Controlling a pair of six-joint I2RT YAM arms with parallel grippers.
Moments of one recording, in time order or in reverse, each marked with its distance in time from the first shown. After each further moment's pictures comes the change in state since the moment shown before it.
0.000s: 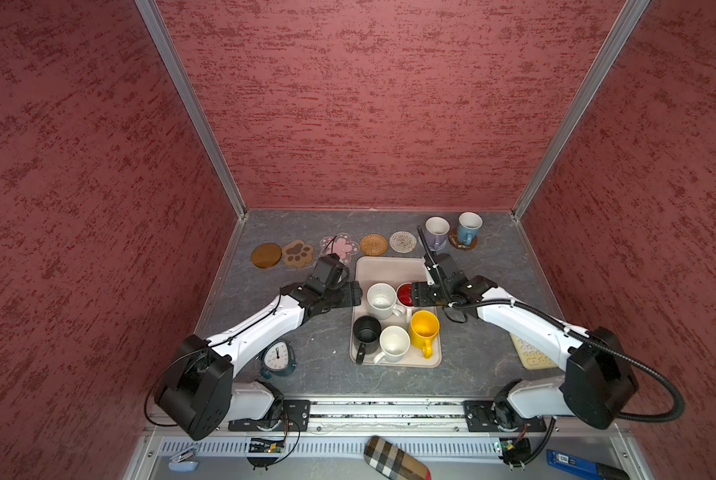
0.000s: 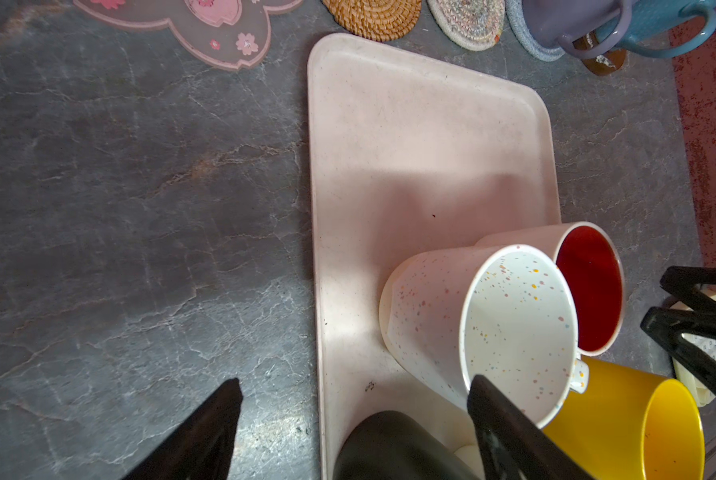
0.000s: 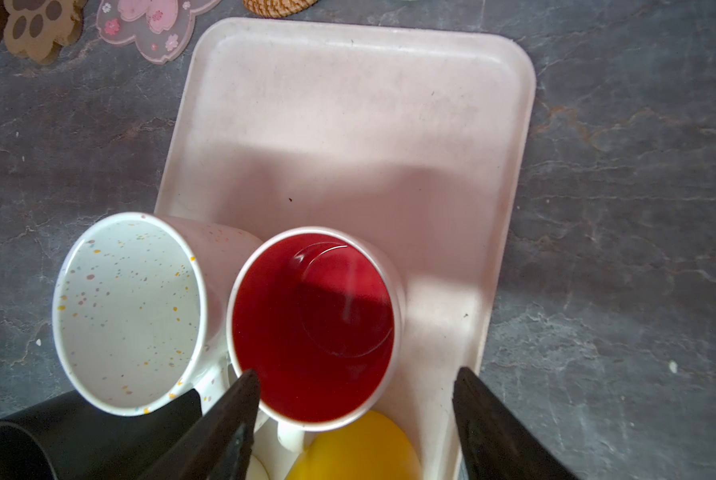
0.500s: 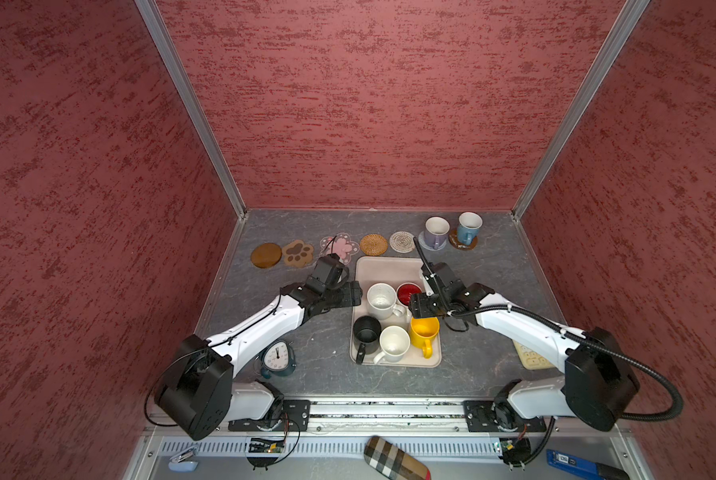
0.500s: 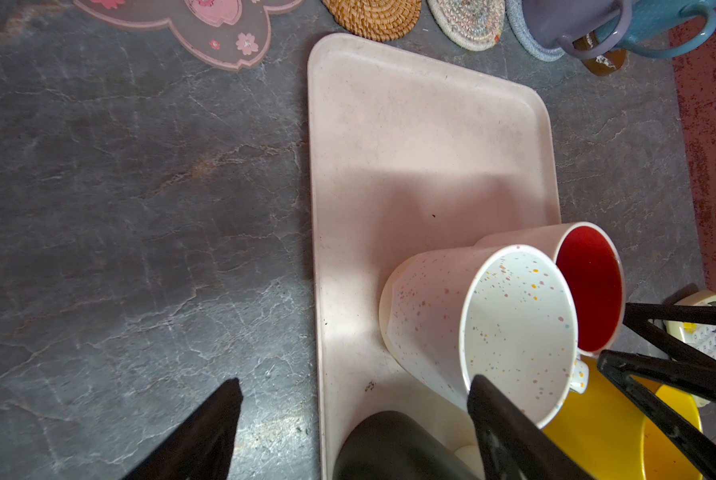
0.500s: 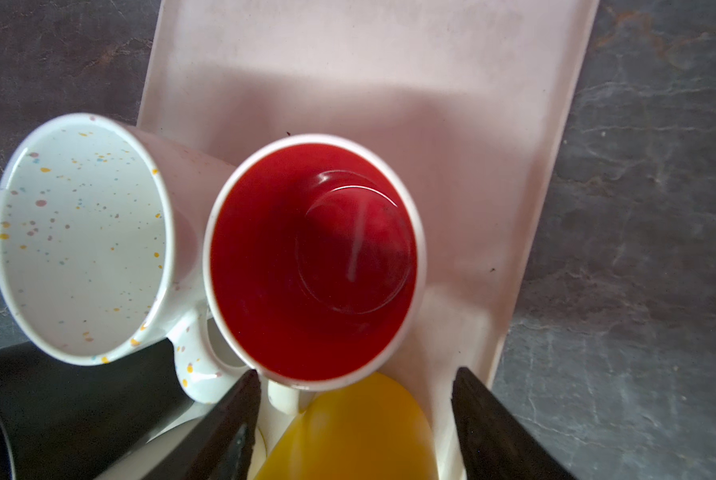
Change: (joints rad) left arm 0.000 0.000 0.000 0.000 0.000 0.000; right arm 0.030 0.000 -0.066 0.003 -0.047 0.004
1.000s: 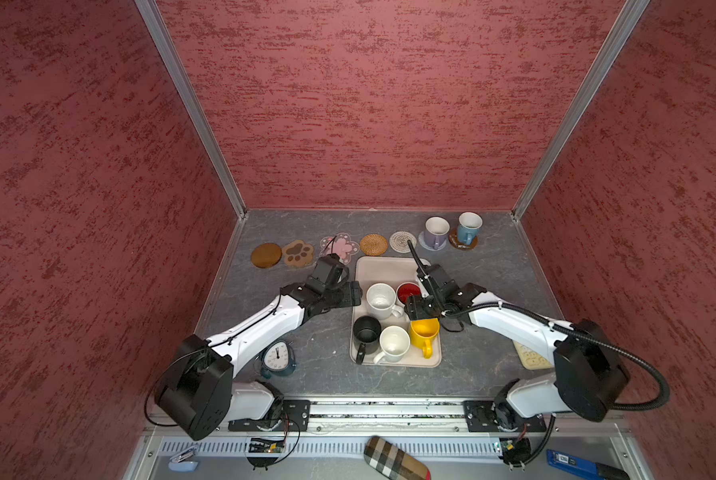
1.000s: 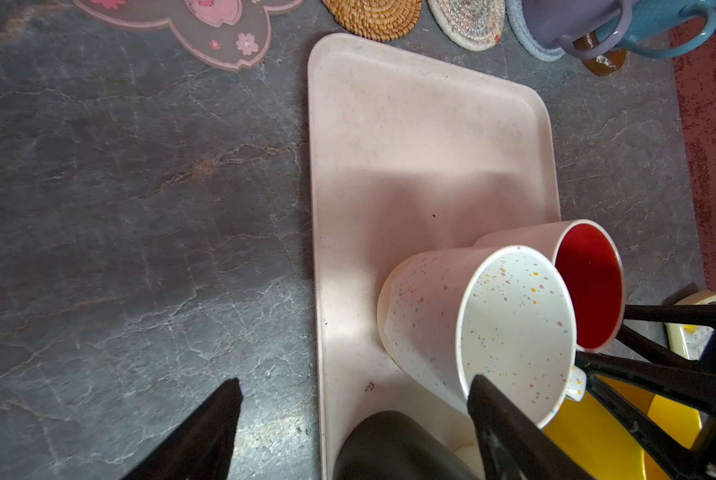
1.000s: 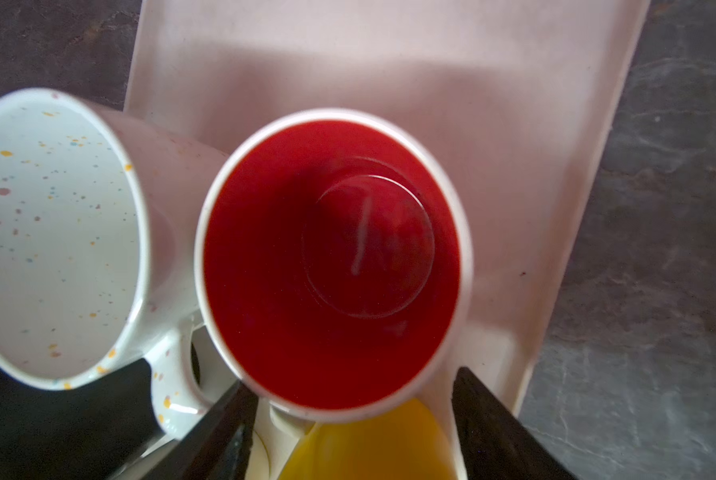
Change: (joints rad) left arm 0.000 0.000 0.000 0.000 0.000 0.000; right arm 0.011 0.066 0.001 0.034 0.000 0.015
